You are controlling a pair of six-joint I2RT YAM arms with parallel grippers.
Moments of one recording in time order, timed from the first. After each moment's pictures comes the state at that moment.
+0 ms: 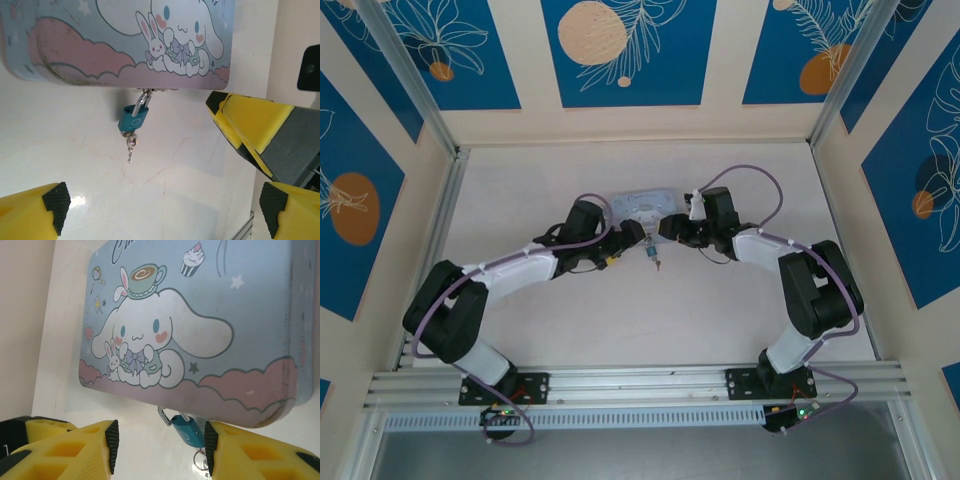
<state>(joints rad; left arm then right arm) -0.61 1.56 0.91 -0.05 0.29 -1.05 0.36 1.65 0.87 0.03 -0.52 0.59</state>
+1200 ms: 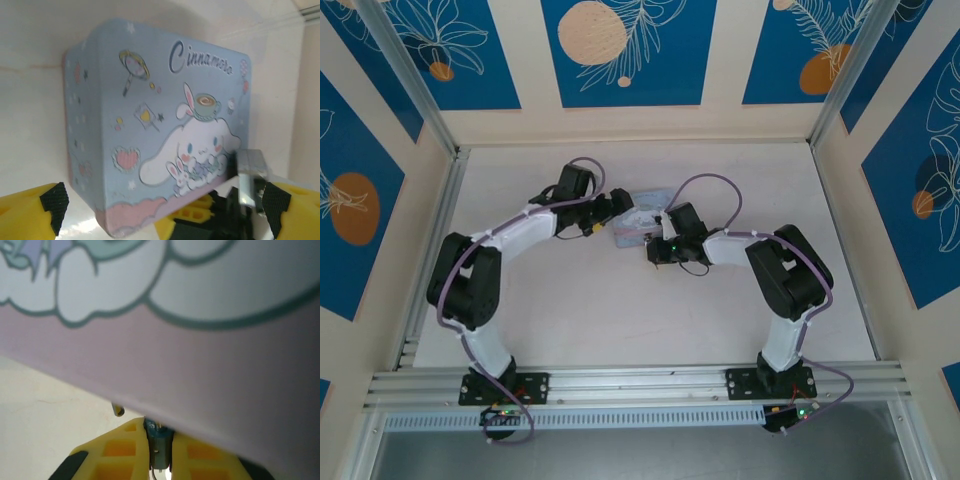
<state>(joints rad) -0.43 1.79 1.27 -0.30 0.31 -0.81 0.53 1.83 0.93 -0.04 -0.33 0.42</state>
